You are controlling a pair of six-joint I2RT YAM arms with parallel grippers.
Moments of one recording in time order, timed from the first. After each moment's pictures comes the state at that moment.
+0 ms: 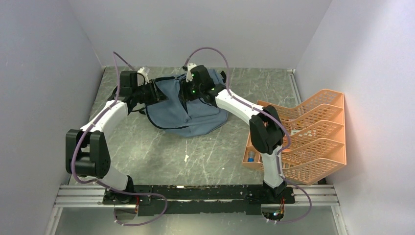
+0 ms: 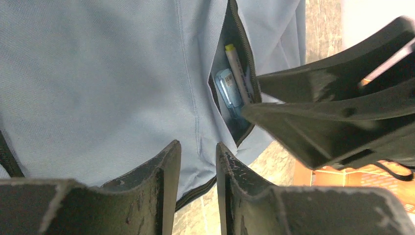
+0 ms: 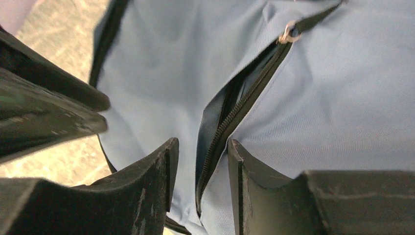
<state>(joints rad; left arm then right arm) -0.11 1.53 1.08 -0.19 0.48 -0.48 0.69 2.05 1.68 -0.21 -0.16 0.23</state>
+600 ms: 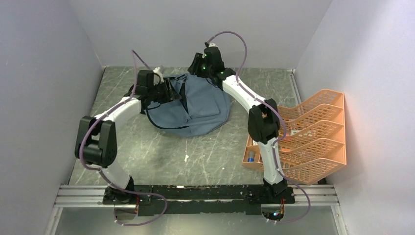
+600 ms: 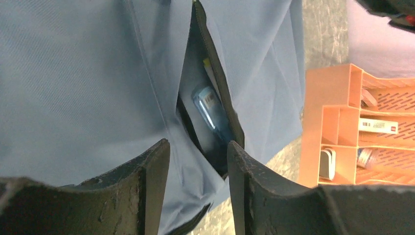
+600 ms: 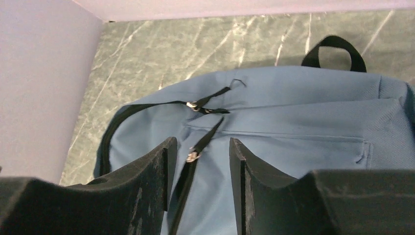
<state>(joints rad) -0.23 1.65 1.12 -0.07 0.41 -0.51 0.54 2.21 2.01 -0.19 -0.05 0.53</state>
